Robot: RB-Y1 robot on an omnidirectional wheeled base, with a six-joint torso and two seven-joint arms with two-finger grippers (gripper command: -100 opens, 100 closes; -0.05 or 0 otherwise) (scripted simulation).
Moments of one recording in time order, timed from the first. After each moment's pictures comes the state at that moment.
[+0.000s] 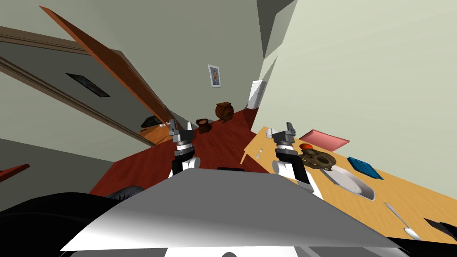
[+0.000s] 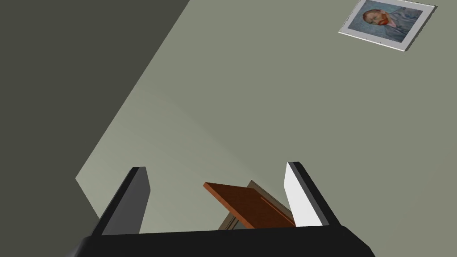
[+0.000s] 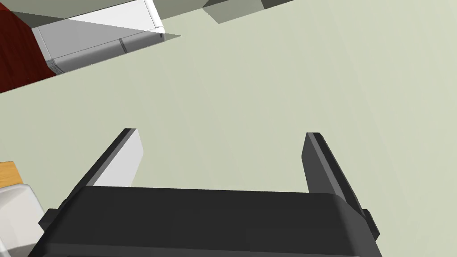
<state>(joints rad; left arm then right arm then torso) 0.50 -0.04 0.05 -2.28 0.09 -0.57 0.17 0.44 -0.12 -0.18 -2.20 -0.12 -0.23 -0.30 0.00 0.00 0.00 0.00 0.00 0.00</state>
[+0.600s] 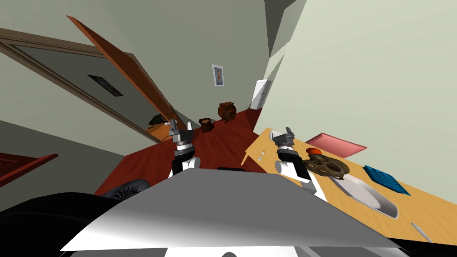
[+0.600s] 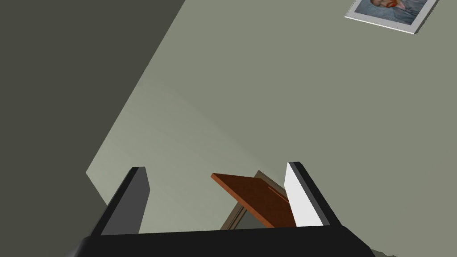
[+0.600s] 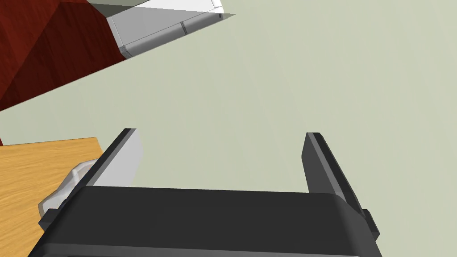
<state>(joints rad) 0.50 -0.04 0.05 -2.28 0.09 -0.57 0.17 0.41 -0.13 -0.25 -2.13 -0.12 -0.06 -0.44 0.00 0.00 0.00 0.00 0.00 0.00</state>
